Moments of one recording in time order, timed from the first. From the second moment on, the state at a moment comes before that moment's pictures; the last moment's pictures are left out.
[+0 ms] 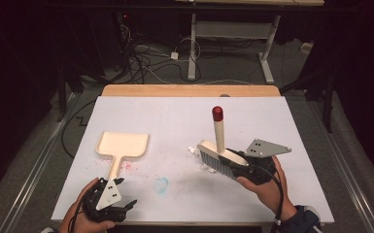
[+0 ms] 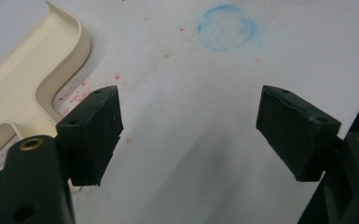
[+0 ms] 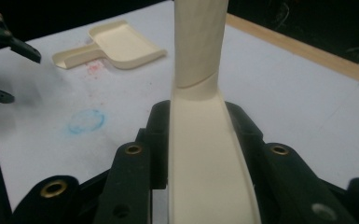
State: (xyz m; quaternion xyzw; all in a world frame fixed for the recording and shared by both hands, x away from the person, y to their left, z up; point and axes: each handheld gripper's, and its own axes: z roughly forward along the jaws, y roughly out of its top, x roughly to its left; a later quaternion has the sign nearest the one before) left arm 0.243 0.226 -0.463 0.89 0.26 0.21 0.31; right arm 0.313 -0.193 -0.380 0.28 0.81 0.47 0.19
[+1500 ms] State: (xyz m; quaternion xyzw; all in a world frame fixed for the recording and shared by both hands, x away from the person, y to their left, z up) left arm 0.244 0.224 -0.465 0.89 0.26 0.21 0.31; right arm 0.331 -0.201 -0.404 0.17 0.89 0.39 0.15
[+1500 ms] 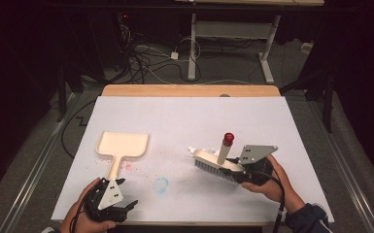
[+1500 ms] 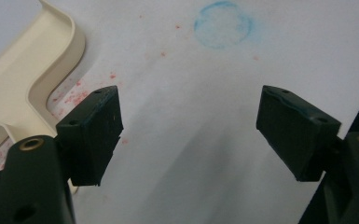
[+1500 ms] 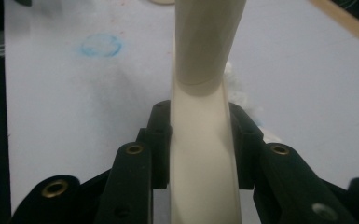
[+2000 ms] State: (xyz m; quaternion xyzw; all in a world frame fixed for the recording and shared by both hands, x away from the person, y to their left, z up) left arm 0.244 0.224 -0.463 0.89 0.26 0.21 0.31; right arm 0.327 -0.216 -0.397 0.34 0.81 0.39 0.27
